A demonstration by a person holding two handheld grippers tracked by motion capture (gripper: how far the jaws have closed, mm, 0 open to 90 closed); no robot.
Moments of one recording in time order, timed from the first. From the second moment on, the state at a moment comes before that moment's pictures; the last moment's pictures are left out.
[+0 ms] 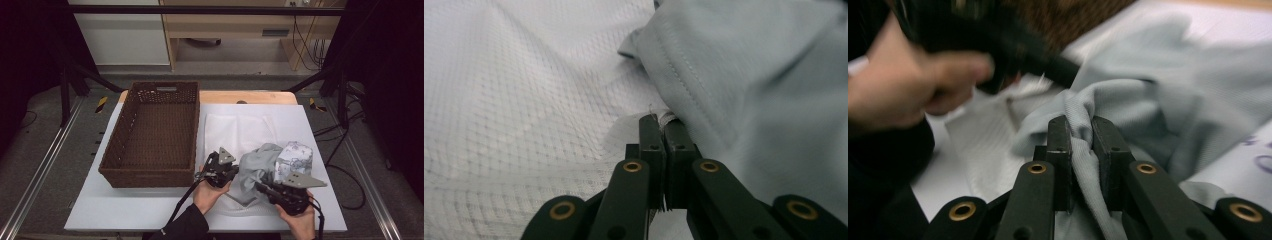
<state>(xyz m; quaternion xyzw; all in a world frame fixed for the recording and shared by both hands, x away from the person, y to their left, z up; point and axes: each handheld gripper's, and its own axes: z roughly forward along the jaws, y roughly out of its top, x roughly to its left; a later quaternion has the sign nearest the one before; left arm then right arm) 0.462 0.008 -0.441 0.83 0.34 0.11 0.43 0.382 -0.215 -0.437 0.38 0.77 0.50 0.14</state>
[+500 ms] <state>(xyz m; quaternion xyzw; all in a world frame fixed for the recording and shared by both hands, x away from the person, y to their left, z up) 0.454 0.009 -0.439 0.83 0.32 0.13 0.44 0.412 -0.172 -0.480 0.40 0.81 0.40 0.16</state>
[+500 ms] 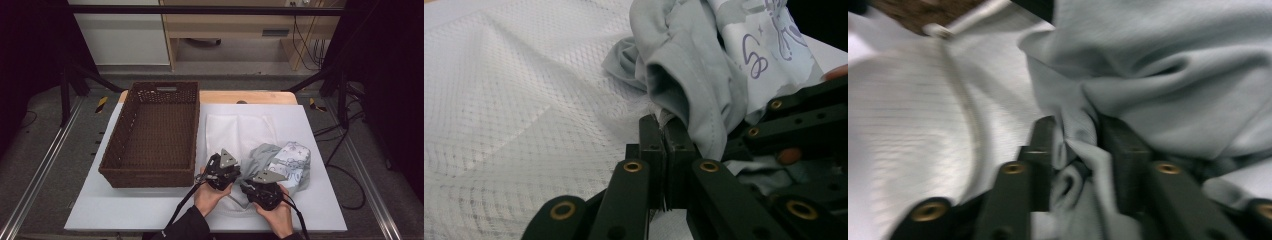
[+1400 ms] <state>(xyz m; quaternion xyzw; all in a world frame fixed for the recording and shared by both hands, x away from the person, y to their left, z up) 0.454 0.020 -0.444 0.83 0.33 0.12 0.43 0.429 -0.211 -0.436 0.44 0.75 0.43 0.23</state>
